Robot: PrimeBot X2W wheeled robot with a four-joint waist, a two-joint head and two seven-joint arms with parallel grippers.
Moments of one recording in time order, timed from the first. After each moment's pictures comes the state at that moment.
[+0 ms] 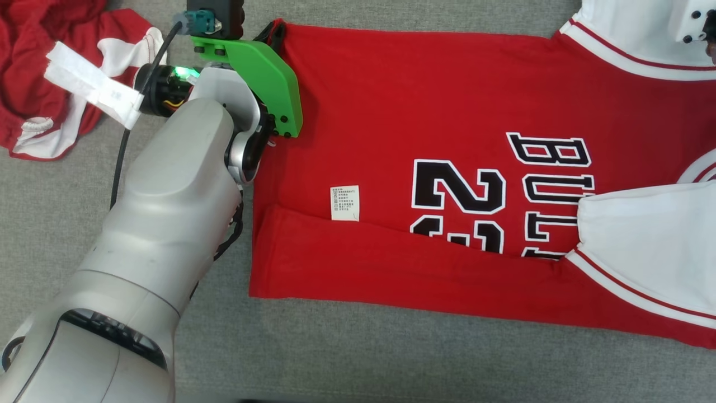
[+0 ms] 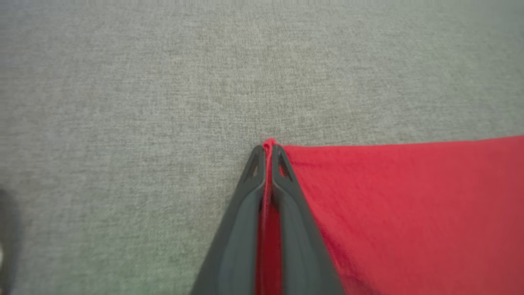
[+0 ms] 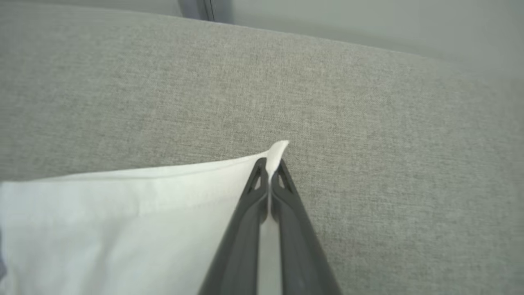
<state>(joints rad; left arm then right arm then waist) -1.15 0.08 -0.77 0.98 -0.82 0.05 0.05 -1.17 -0.40 0.12 0.79 0.23 0.13 0.52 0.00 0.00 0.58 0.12</state>
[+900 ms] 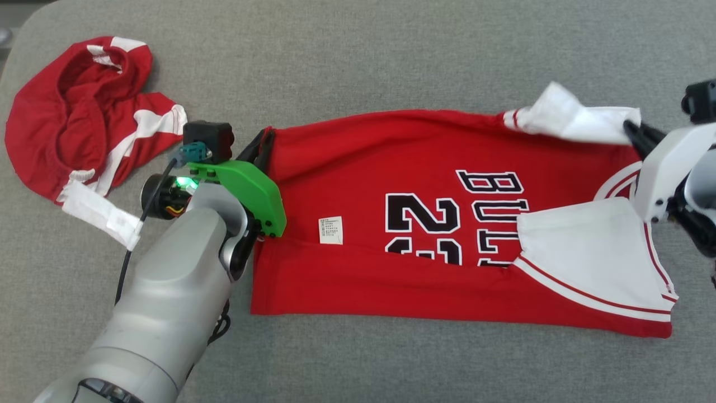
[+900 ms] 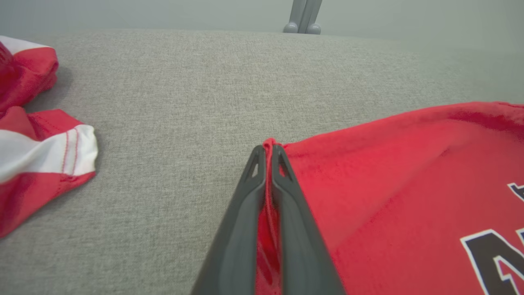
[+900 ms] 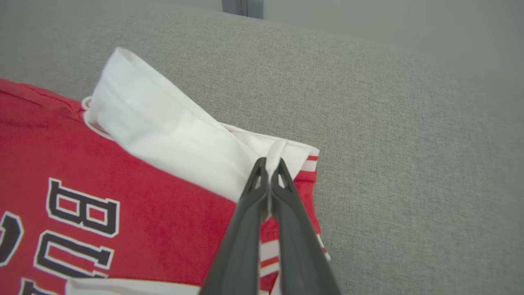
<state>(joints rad) -0.91 0.11 -0.80 1.04 -0.84 -0.07 -0.19 -0.60 -0.58 0.29 0.38 0.55 0.13 0.36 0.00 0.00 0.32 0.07</state>
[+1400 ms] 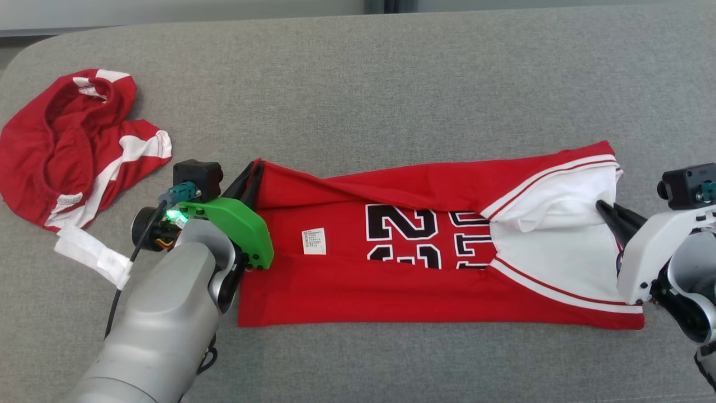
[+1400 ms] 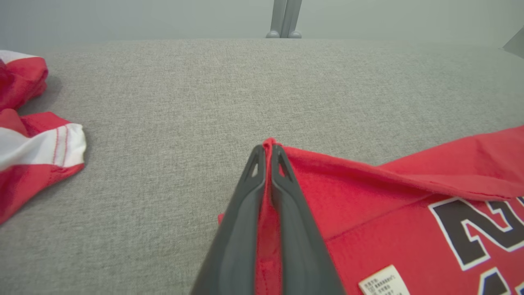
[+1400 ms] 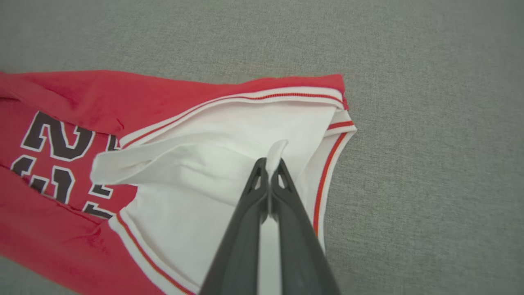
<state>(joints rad) -0.81 0.15 -0.78 1.02 -0.80 -0.09 -0.26 -0.26 -0.52 0.16 0.10 0.55 0.13 0.43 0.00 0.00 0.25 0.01</state>
